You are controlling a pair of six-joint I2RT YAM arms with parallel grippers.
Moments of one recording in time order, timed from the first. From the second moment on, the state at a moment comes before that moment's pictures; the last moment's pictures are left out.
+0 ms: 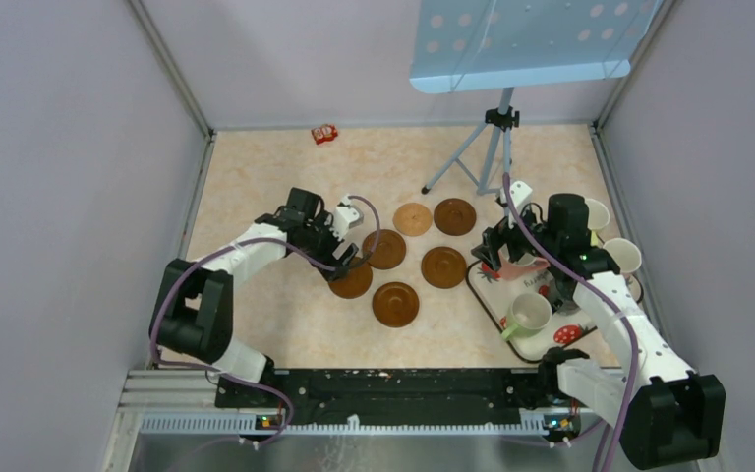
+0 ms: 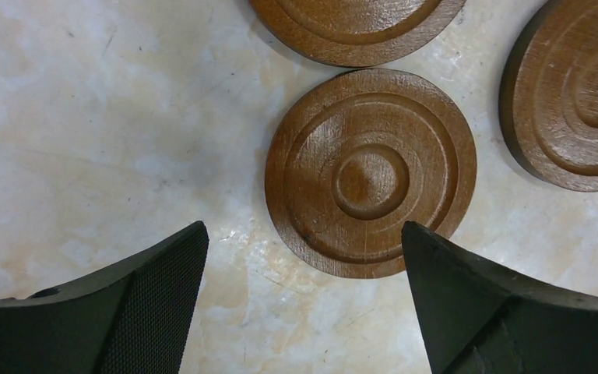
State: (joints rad) left arm -0.30 1.49 0.90 -0.46 0.42 0.50; right arm 0.16 0.98 0.71 -0.31 -0.57 -0.31
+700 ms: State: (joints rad) left arm -0.37 1.69 0.99 -0.40 0.21 0.39; right arm 0.16 1.00 0.72 -0.27 -0.42 -0.22
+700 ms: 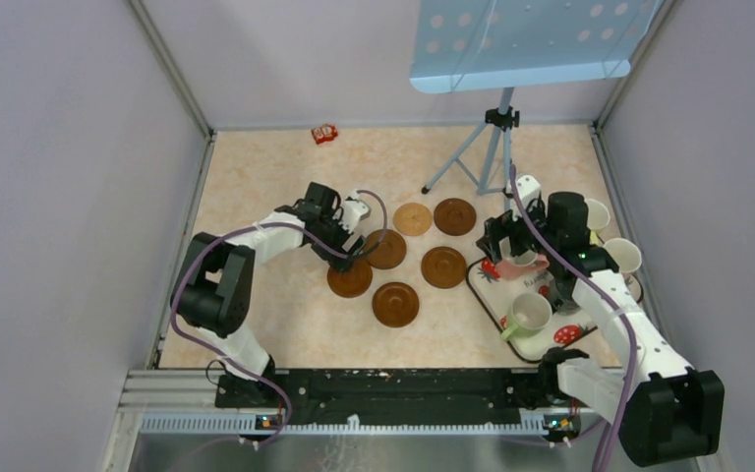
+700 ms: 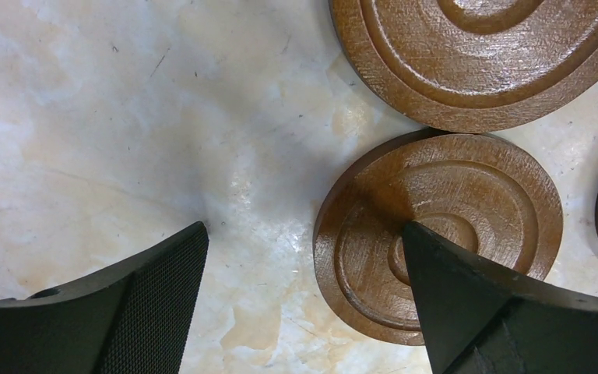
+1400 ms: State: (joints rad) left arm 0.12 1.84 1.18 -0.43 0.25 0.41; right arm 0.16 0.91 0.70 -0.23 -0.39 -0.22
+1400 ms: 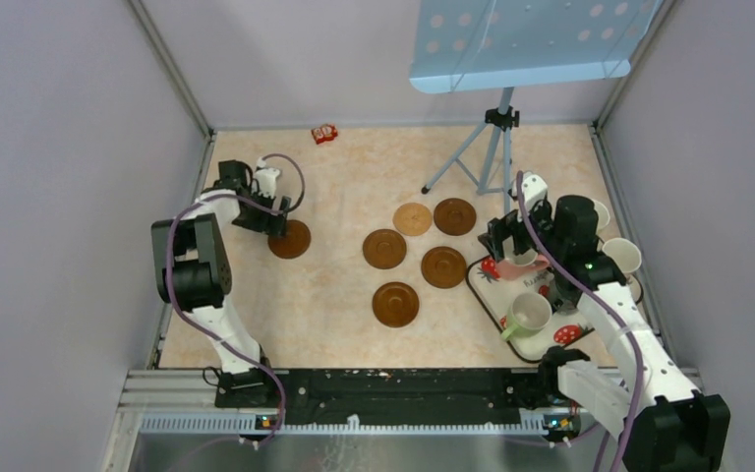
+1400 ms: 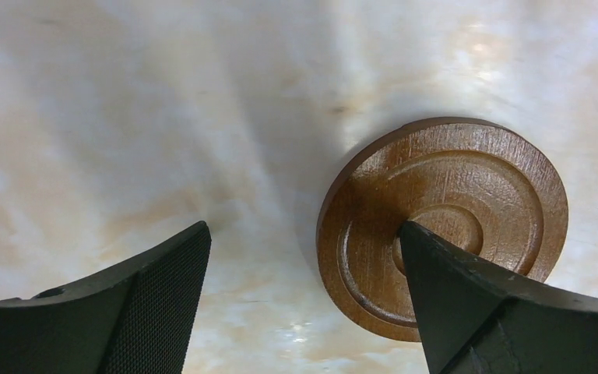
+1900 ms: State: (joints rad) left arm 0.25 1.97 1.36 -0.43 0.26 0.39; right arm 0.16 0.96 0.70 -0.31 -0.51 -0.32
